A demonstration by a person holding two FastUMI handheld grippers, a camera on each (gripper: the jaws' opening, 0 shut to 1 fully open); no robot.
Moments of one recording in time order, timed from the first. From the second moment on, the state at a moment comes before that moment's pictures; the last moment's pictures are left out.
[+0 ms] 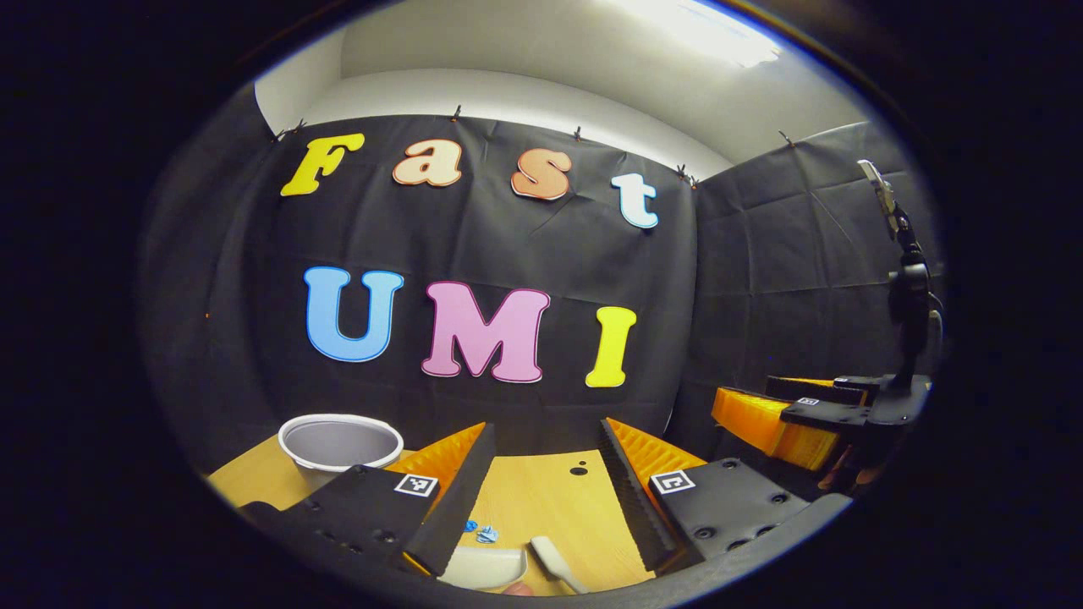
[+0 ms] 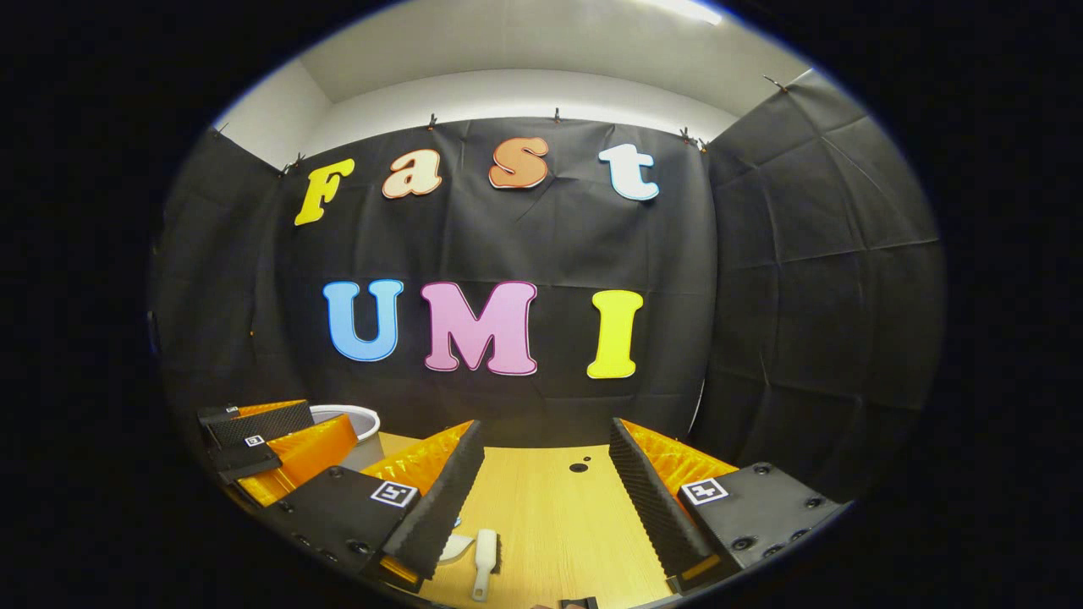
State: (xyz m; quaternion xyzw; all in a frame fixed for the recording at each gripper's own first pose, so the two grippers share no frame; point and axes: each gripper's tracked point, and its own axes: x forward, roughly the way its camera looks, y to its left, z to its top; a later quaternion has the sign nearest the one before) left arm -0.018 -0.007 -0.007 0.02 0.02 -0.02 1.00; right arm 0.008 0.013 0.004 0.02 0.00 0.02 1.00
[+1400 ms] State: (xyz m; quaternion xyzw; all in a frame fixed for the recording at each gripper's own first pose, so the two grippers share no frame) left arm -0.099 0.052 -0.232 -0.12 0.41 0.08 0.90; right arm 0.045 0.090 -0.243 0.02 0.35 0.13 0.93
